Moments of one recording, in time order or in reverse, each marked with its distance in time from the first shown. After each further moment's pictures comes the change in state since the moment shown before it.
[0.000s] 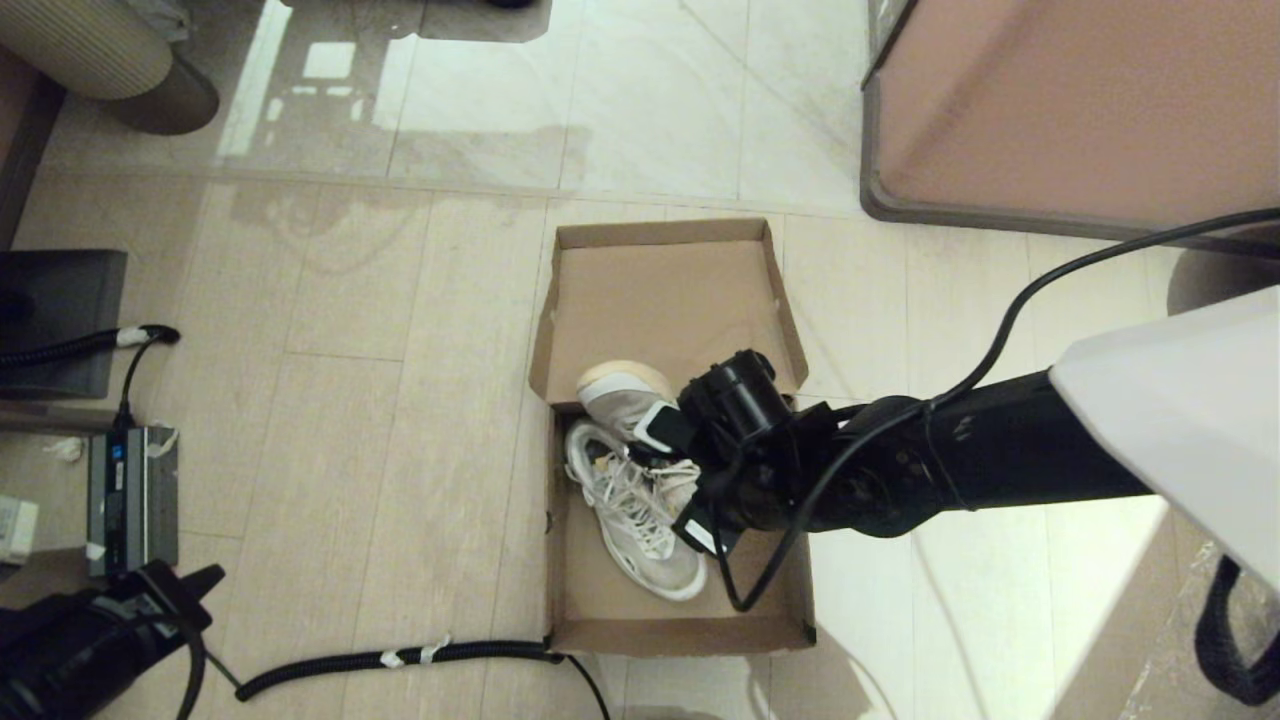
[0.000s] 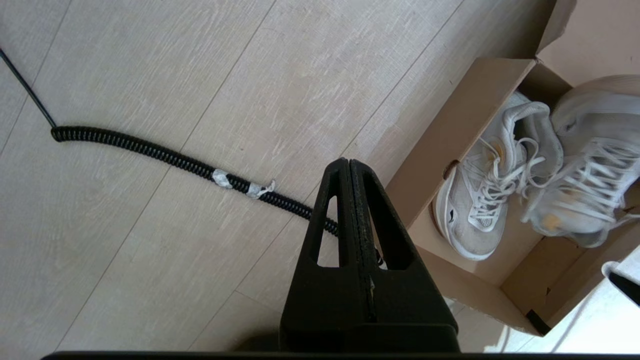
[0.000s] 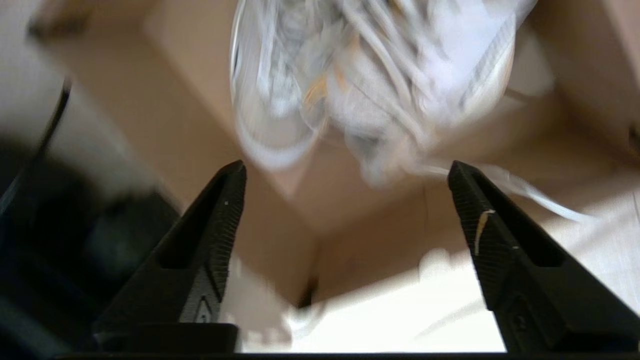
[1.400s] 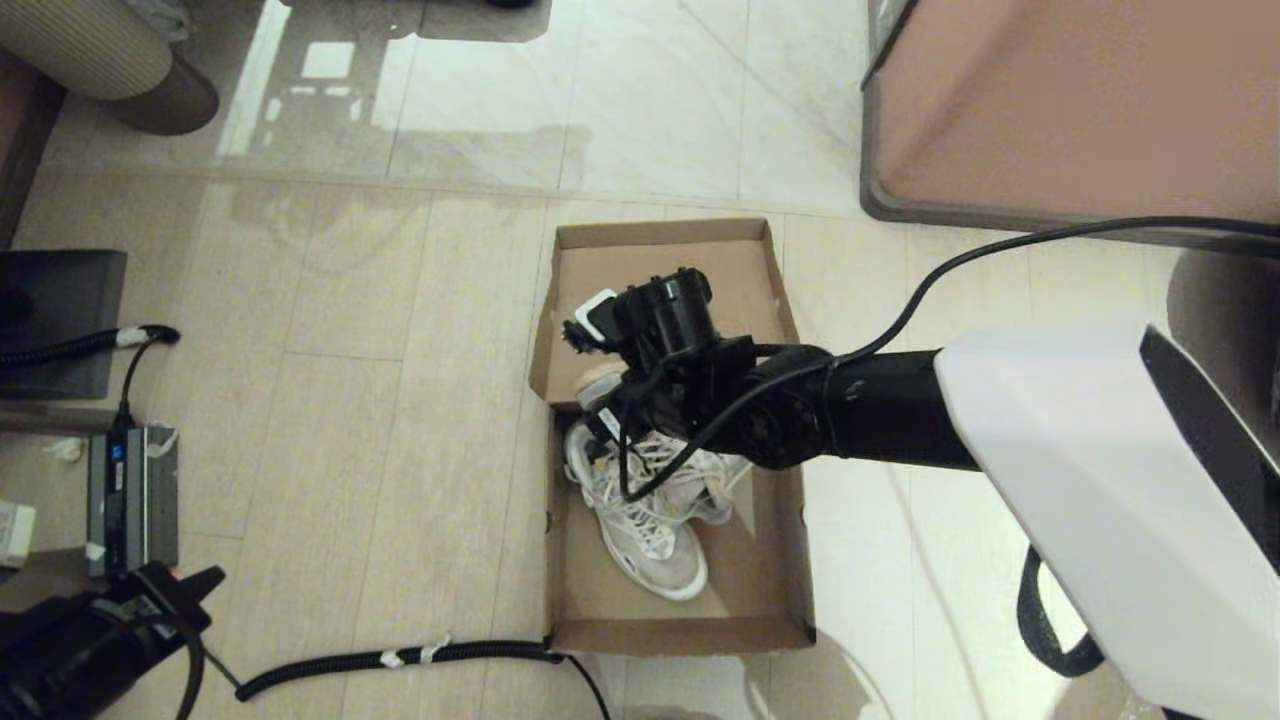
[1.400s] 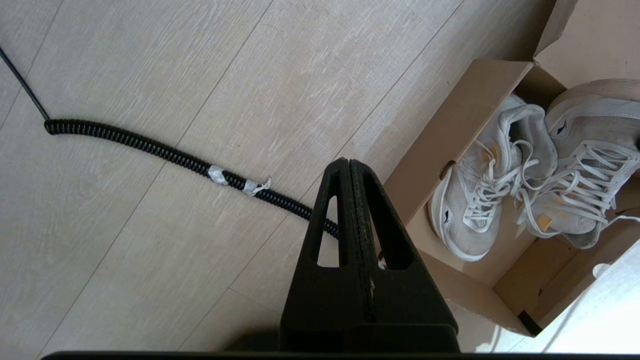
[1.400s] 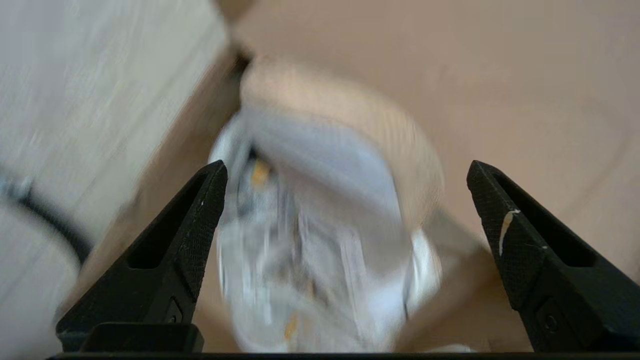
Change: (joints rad) left arm 0.000 -0.004 0.005 0.000 0.000 -0.025; right arm 0.023 0.244 -0.541 -0.082 -0.061 0.099
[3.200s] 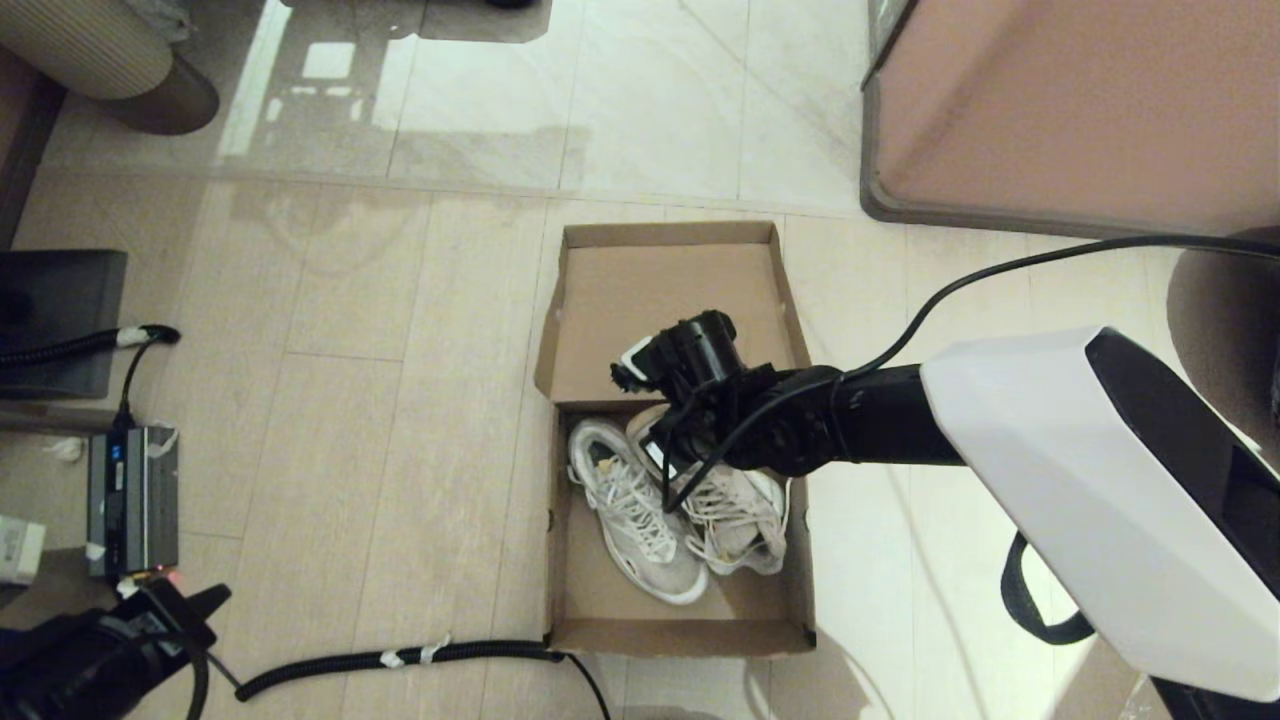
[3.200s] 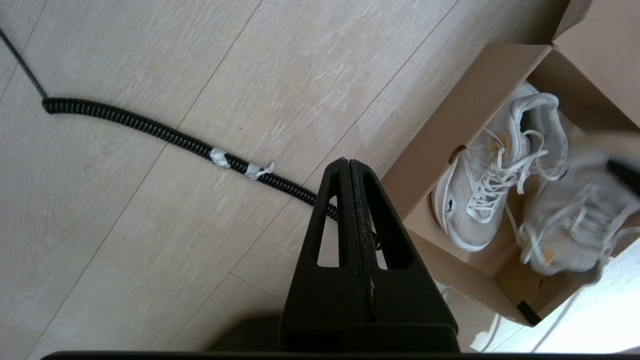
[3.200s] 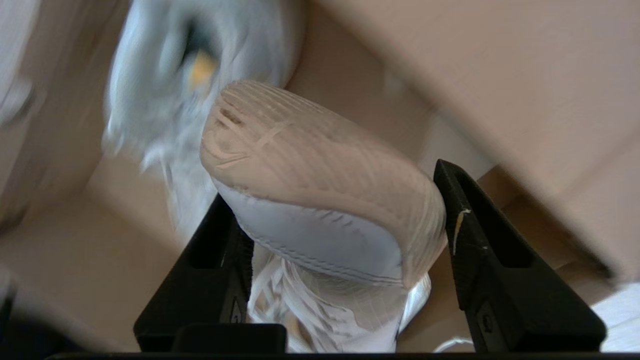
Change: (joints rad) left arm -0.007 0.005 0.031 0.000 -0.002 -0.010; right arm -0.084 0.007 0.118 0.097 0.015 0.024
